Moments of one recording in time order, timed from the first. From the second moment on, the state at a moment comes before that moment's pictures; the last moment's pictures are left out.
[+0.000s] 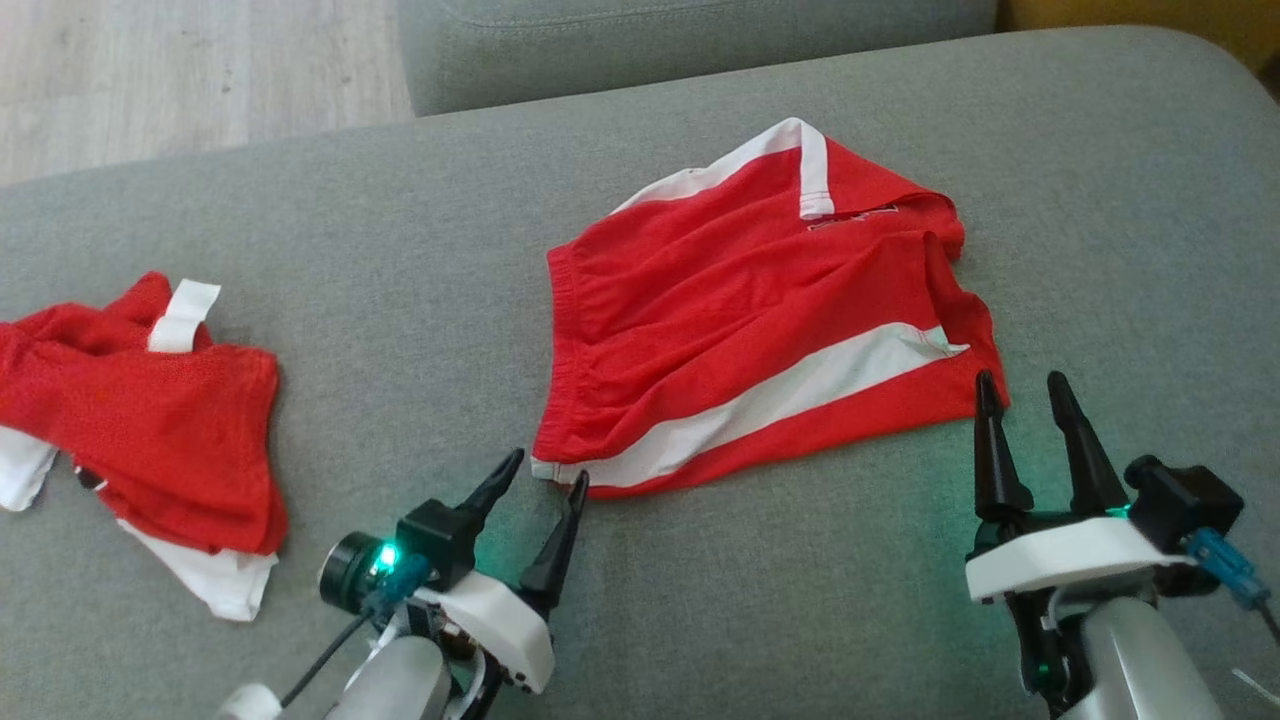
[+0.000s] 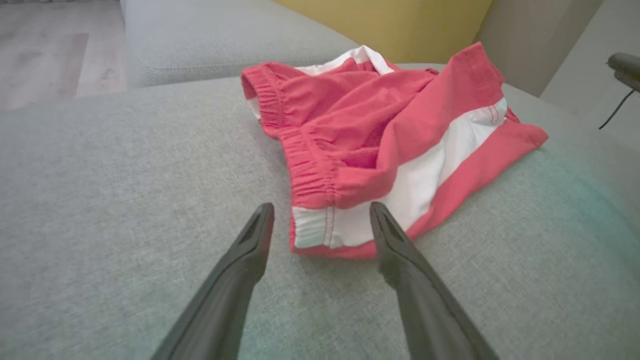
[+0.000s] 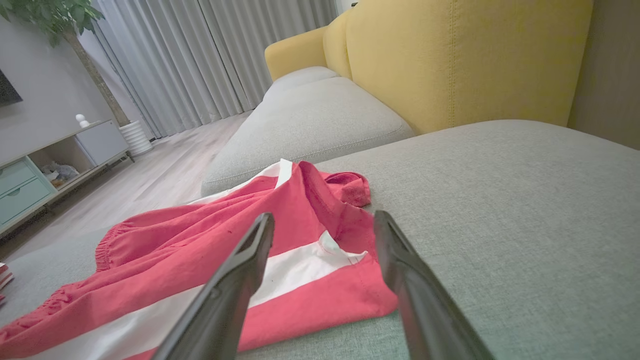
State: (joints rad) left arm -0.26 0.11 -0.51 0.53 -0.29 -0.12 -0.15; right arm -0.11 -0.05 0.04 0.35 0.28 0.13 -0.25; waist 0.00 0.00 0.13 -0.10
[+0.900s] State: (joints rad) left arm -0.33 0.13 -0.56 0.51 -0.35 -0.11 -0.22; right arm -0.34 -0.05 -0.03 0.55 0.03 0.13 -0.03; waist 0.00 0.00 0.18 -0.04
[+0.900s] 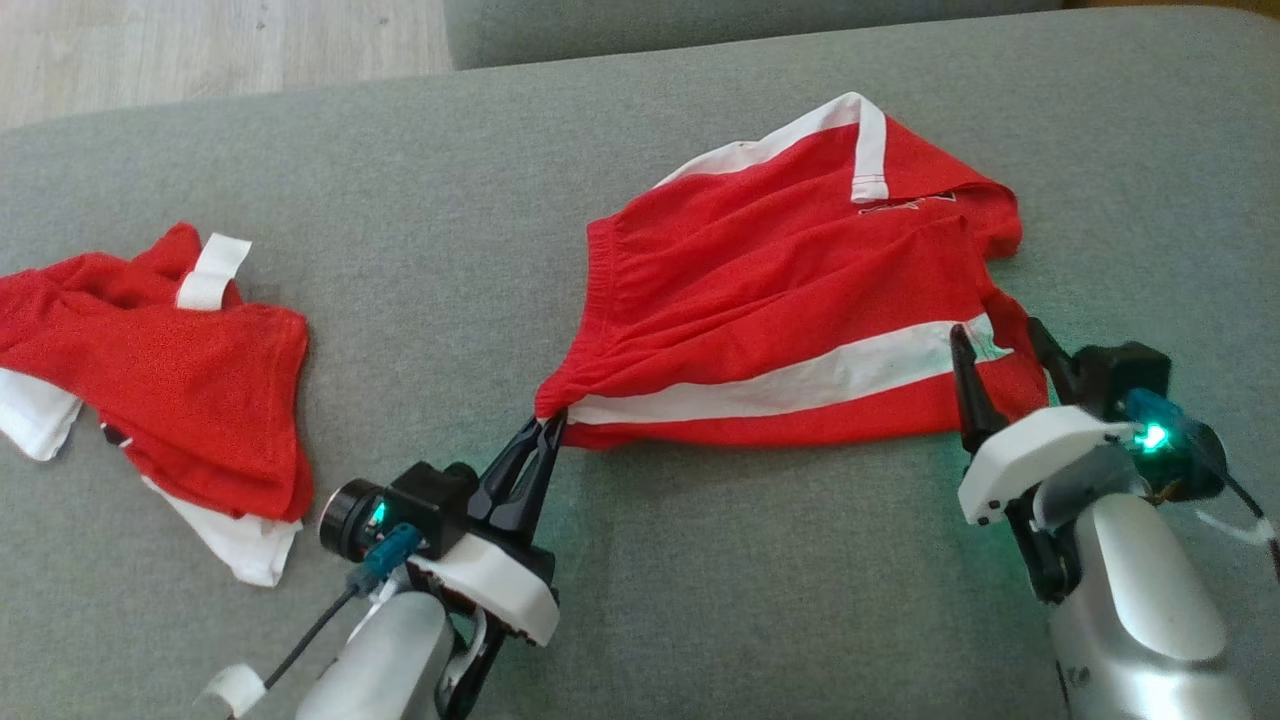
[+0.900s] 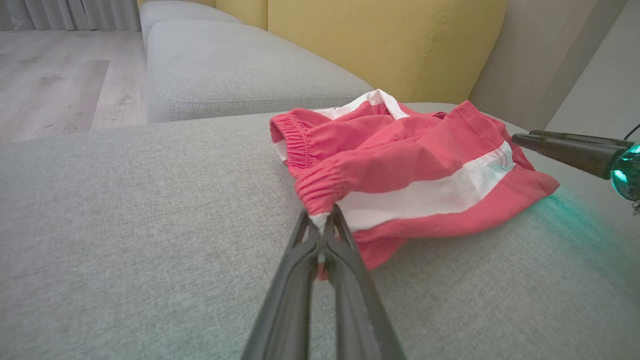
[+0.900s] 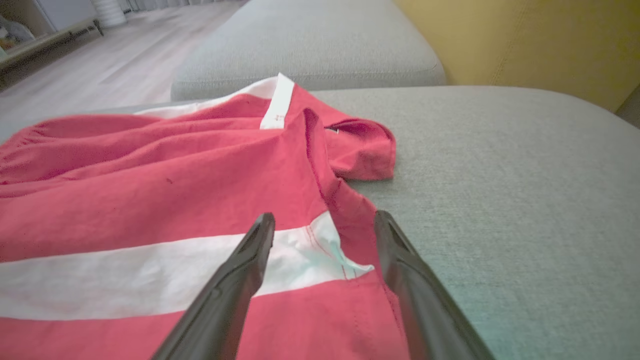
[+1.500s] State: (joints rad) left arm -0.37 0.13 -0.59 0.51 -0.35 -0.11 -0.23; right arm -0.44 -0.06 -0.02 0.71 0.00 0.13 0.04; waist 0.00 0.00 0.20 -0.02
